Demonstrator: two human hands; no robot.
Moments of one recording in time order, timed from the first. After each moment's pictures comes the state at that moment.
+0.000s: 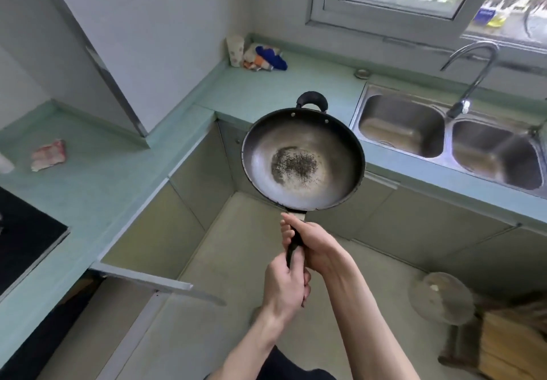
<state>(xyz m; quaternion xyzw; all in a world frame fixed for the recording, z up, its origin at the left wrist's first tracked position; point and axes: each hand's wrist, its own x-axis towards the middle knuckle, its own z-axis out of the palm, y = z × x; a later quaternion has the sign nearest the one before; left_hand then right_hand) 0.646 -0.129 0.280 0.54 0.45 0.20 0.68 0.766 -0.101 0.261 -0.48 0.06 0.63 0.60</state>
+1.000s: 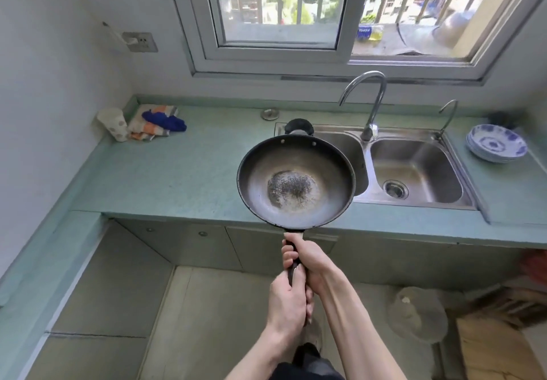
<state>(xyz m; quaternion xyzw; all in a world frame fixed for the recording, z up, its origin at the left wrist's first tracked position) 0.940 -0.053 0.279 0.59 0.37 0.06 0.72 1.058 -0.056 0.249 -0.47 0.18 0.52 0.69</state>
